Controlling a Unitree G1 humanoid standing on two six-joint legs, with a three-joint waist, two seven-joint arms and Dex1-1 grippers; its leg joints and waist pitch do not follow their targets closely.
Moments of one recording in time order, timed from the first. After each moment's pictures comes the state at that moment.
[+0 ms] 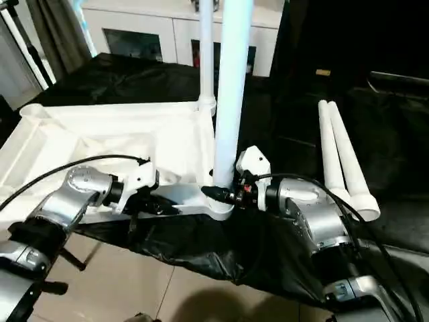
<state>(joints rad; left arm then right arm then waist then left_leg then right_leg) -0.65 0.40 -0.33 0.72 0.00 0.01 -1.28 -0.44 -0.38 0.20 0.37 0.22 0.14 1.05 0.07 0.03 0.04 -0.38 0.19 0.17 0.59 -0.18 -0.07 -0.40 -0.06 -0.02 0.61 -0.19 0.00</state>
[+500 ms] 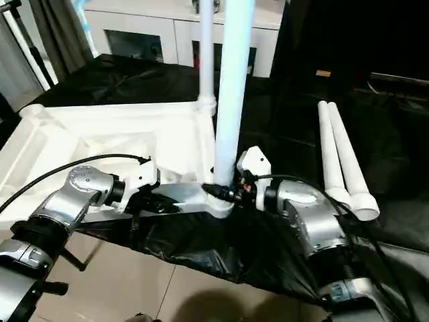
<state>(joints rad) -0.66 0.38 -0.32 0.74 0.01 0.02 -1.20 -0.46 -0.32 0.16 0.45 0.20 0.09 0.92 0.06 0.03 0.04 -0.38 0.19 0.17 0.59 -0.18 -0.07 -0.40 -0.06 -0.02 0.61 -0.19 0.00</state>
